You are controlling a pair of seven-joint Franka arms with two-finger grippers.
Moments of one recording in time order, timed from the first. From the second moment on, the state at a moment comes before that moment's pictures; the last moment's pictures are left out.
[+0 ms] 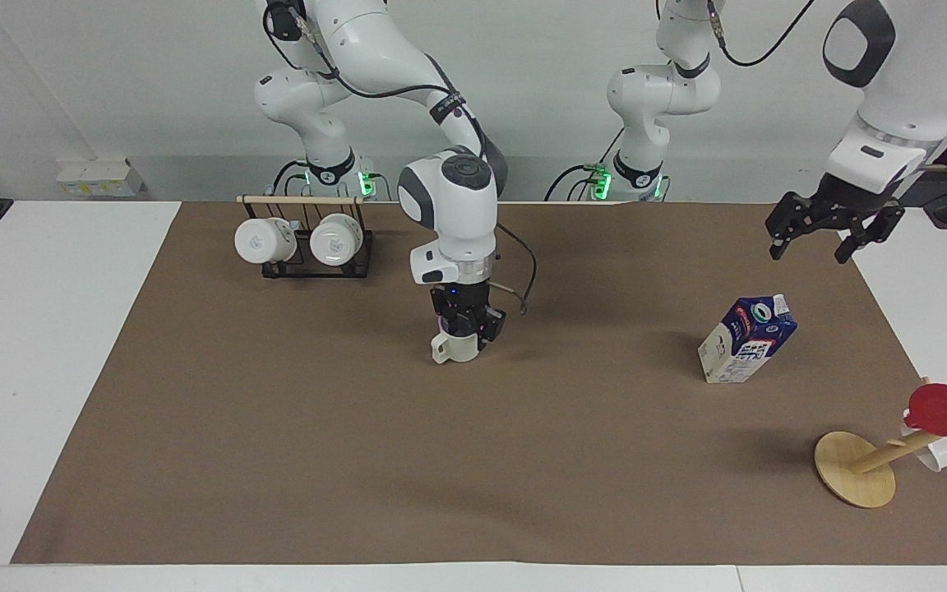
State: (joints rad) left arm -0.04 0.05 0.02 -1.62 -0.01 1.79 0.13; right arm 0.66 0.35 -0.13 -1.77 -0.08 2.32 1.21
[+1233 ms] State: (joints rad) left arm -0.01 0.11 0.02 -1.89 -0.01 2.08 0.13; right arm 0.35 0.03 -0.14 -1.77 -0.04 1.86 0.42
